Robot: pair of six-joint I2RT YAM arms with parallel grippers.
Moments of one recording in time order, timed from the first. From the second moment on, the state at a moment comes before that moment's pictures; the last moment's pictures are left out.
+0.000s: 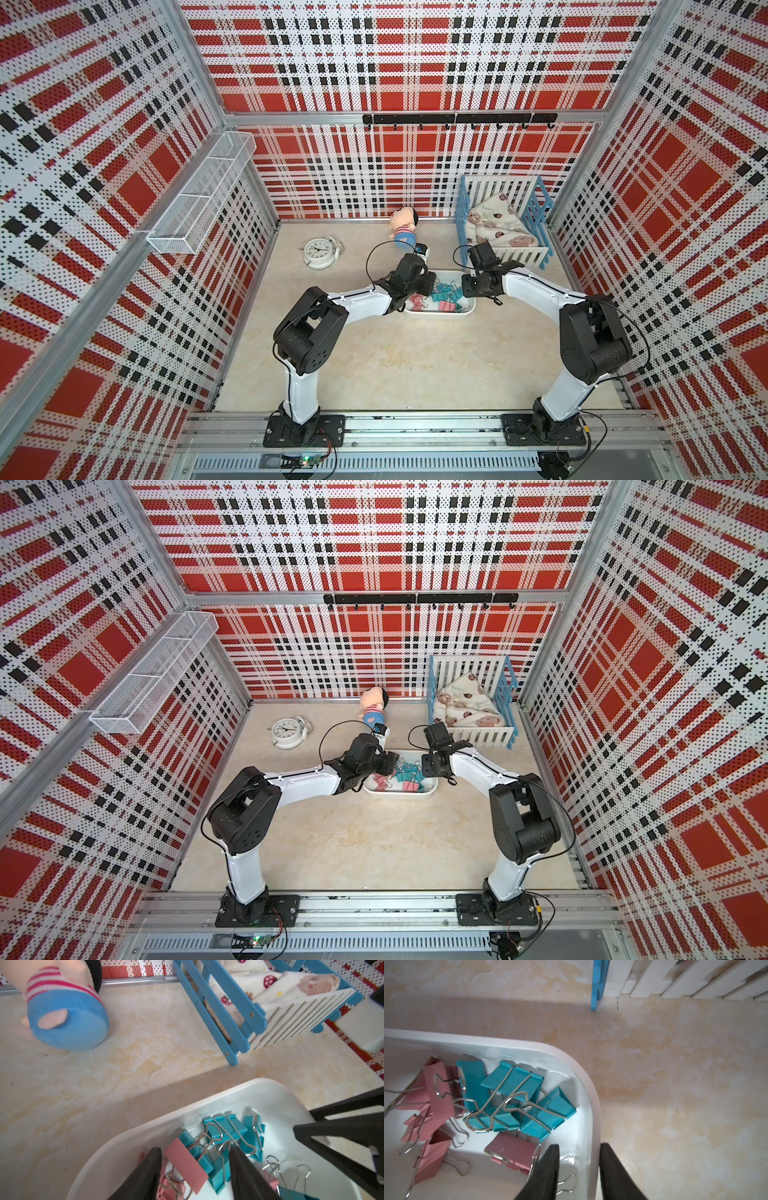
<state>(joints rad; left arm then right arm) -0.70 1.91 1.18 0.14 -0.07 -0.29 0.37 1.73 1.18 -0.55 0.07 0.31</state>
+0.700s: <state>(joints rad) -0.70 1.95 1.22 0.01 -0.13 -0.31 0.37 1.76 1.18 -0.53 0.02 0.31</state>
